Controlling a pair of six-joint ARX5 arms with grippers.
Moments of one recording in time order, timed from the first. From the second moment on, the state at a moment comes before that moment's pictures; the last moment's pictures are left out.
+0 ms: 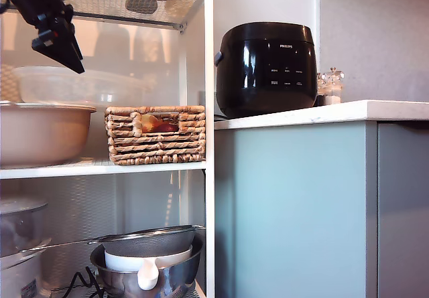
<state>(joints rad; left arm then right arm) -0.13 1.64 1.54 -0.58 0.13 1.06 -0.05 0.01 0.04 -0.08 -0.36 0.08</state>
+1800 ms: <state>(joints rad) -0.06 1.77 1.61 -0.62 0.15 1.13 -0.05 0.01 0.04 -0.08 -0.36 0.08</state>
